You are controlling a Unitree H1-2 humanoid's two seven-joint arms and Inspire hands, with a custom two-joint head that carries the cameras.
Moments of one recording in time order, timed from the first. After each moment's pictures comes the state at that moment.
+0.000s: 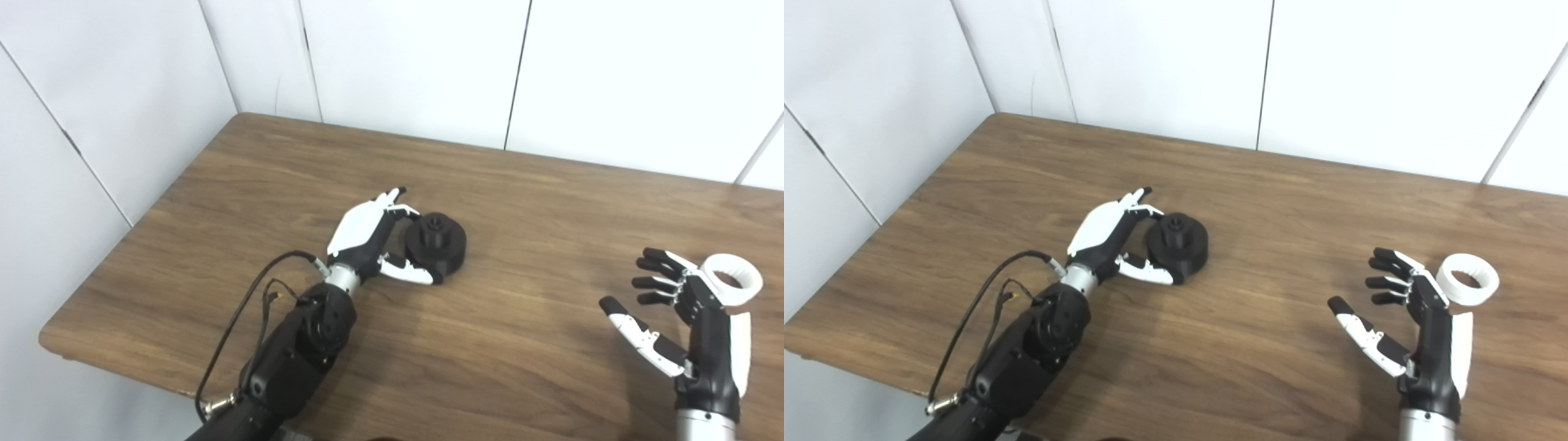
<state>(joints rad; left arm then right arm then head) -0.18 0.27 -0.25 0.01 0.60 0.21 0.05 0.04 0.00 0.05 -0.15 -0.38 -0.18 -0.20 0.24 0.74</state>
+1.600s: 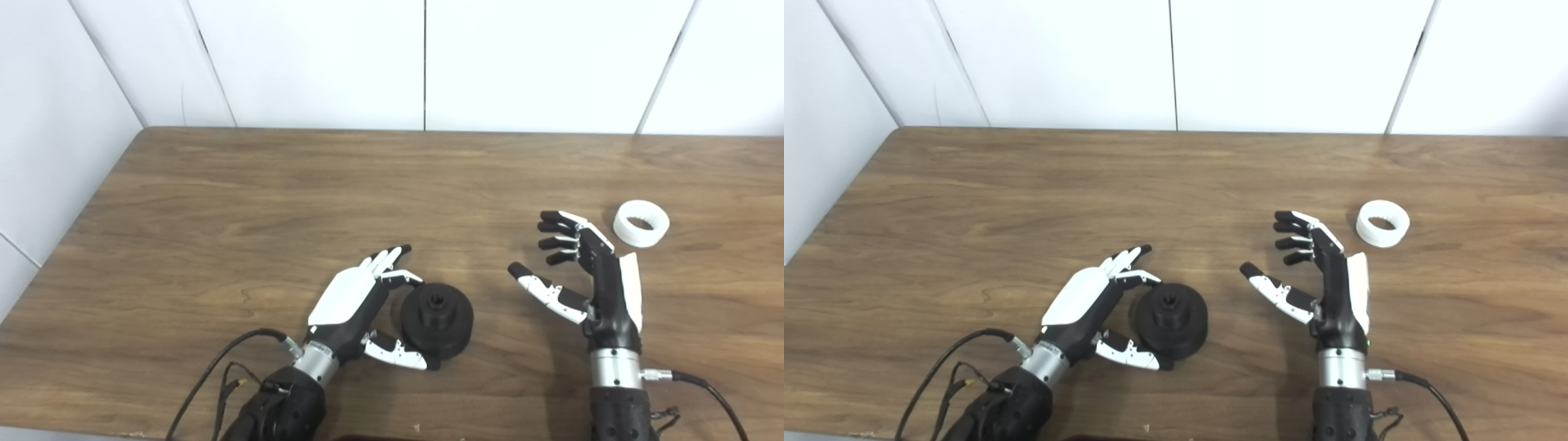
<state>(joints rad) 0.03 0.23 -0.37 -0.26 0.70 0.12 -0.13 0.04 0.05 0.11 -0.17 -0.45 -0.10 -0.23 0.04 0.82</state>
